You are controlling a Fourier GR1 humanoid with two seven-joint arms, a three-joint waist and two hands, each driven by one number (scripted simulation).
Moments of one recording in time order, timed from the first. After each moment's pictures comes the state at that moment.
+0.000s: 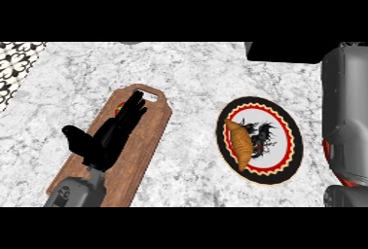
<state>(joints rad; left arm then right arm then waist) -0.17 0.17 -0.26 -1.53 0.30 0.02 0.12 -1.05 -0.18 -0.60 -0.96 1.97 0.05 1.25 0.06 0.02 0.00</state>
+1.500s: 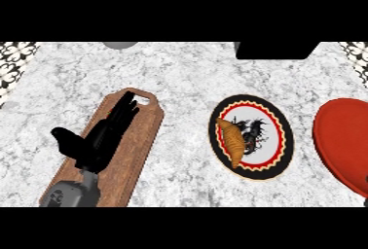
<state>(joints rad) -0.14 0.17 -0.22 -1.55 0.29 0.02 0.13 -0.75 -0.26 -1.07 -1.07 1.99 -0.04 1.12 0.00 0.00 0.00</state>
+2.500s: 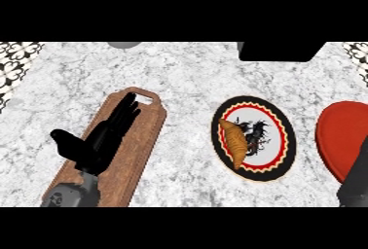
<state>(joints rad) -0.13 0.16 -0.22 -1.57 0.28 0.00 0.14 -0.64 -0.04 -0.93 -1.46 1.86 -0.80 0.96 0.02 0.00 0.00</state>
